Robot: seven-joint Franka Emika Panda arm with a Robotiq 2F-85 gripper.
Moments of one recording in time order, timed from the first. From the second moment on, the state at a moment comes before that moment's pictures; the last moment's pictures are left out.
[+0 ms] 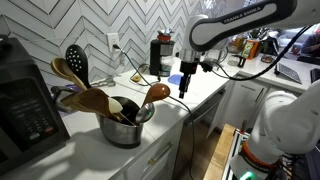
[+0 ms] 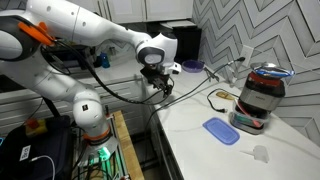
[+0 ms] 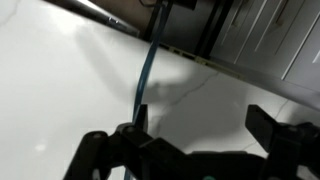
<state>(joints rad) 0.07 -0.53 -0.15 -2.58 0.12 2.01 -0.39</state>
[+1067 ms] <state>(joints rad) 0.16 -0.32 0.15 -2.01 0.06 2.12 -0.15</state>
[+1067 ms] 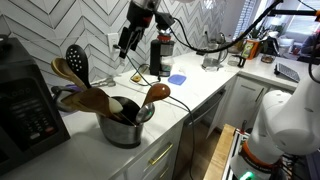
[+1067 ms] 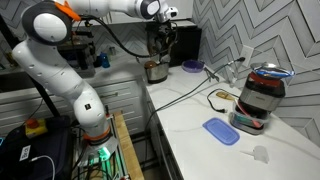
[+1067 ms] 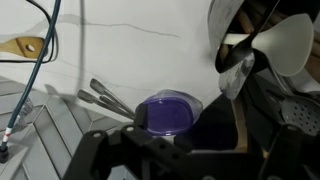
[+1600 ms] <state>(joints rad) 0.15 -0.27 0.16 -1.99 0.04 2.06 0.01</state>
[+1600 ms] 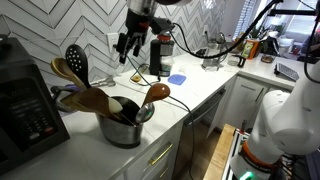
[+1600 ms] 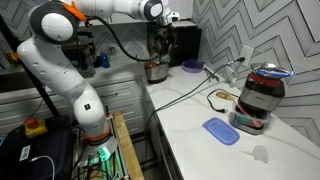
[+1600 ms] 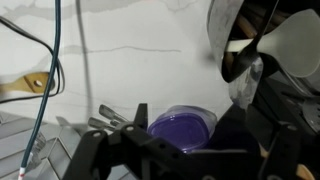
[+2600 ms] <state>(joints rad) 0.20 -0.01 0.24 -1.80 0.03 1.94 0.34</state>
